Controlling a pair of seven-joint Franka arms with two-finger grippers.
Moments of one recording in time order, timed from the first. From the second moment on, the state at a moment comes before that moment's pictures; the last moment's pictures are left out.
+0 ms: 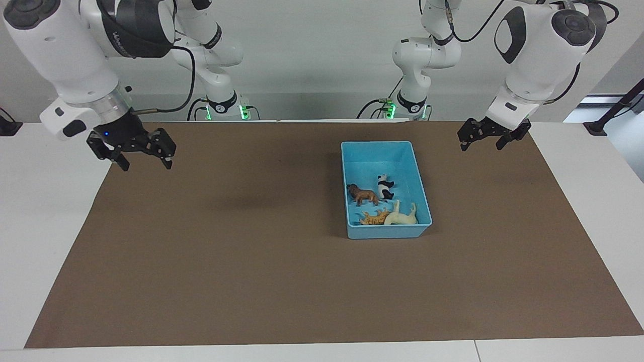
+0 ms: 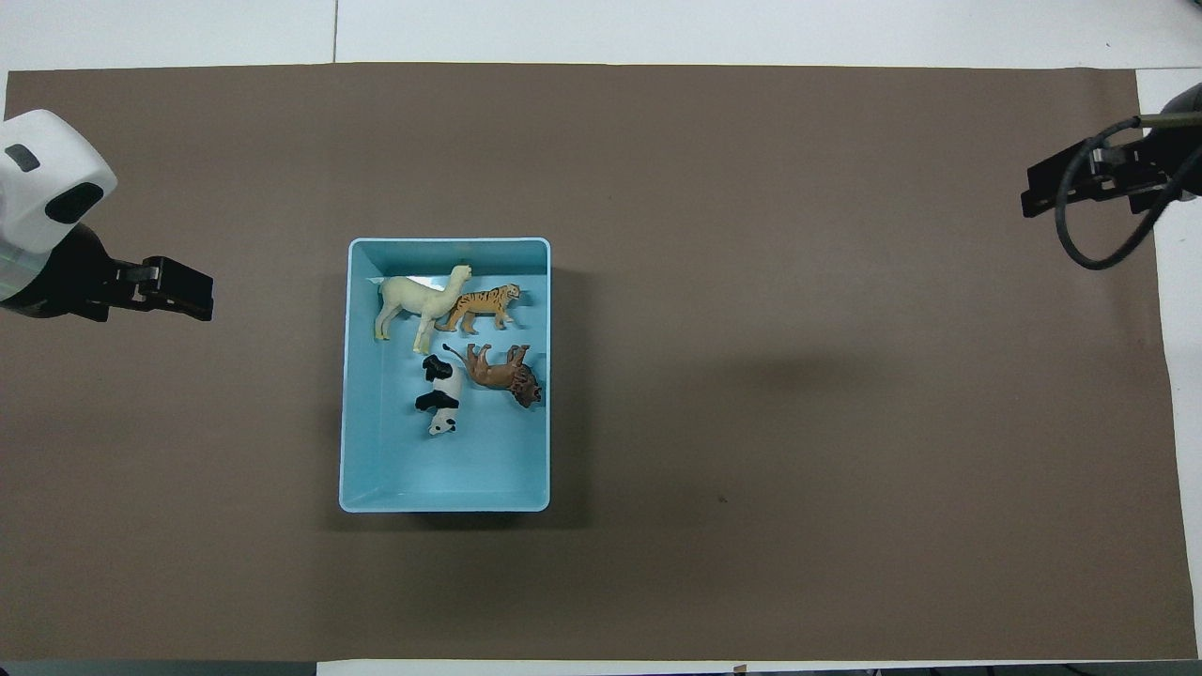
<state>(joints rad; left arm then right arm) -0.10 0.01 -0.01 -1.66 0.02 1.58 -0.04 0.03 0.21 -0.04 -1.29 0.02 1.45 -0.01</state>
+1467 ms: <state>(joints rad) -0.10 0.01 -0.01 -1.66 0.02 1.58 -0.04 -0.02 -0.04 -0.07 -1.56 -0.03 1.51 -0.14</state>
